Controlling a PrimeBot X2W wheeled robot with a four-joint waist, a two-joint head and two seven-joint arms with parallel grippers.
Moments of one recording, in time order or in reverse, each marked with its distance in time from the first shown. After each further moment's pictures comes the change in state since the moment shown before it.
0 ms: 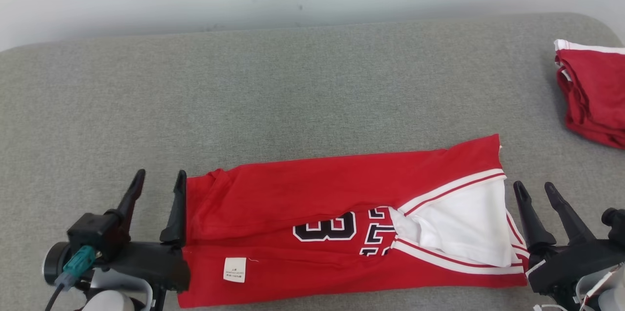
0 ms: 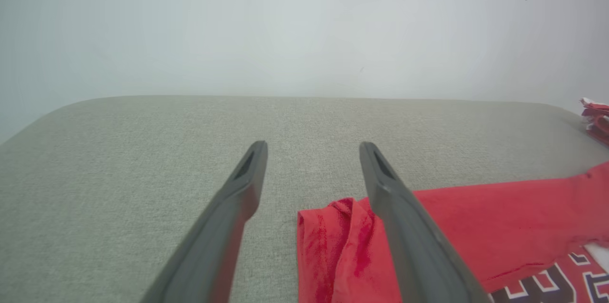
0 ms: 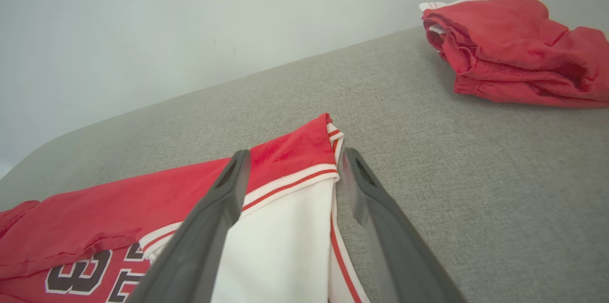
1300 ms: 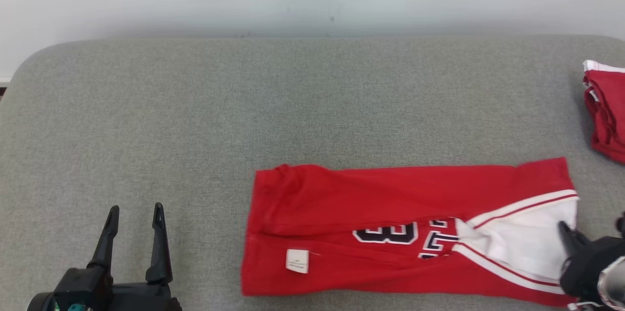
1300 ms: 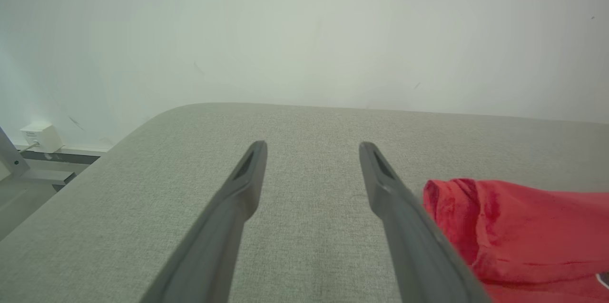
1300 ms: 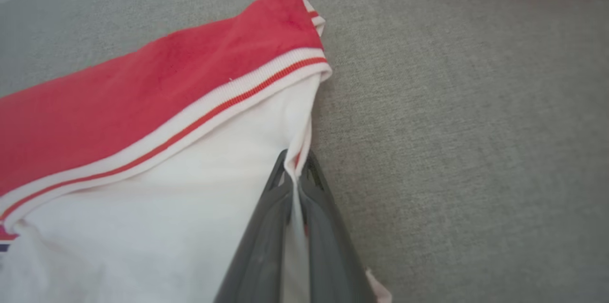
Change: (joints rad) left arm 0.249 -0.305 0.456 -0.127 0.450 -0.182 -0.001; right arm -0.199 -0.068 0.078 0.539 0.055 0.003 0.146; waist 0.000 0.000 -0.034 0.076
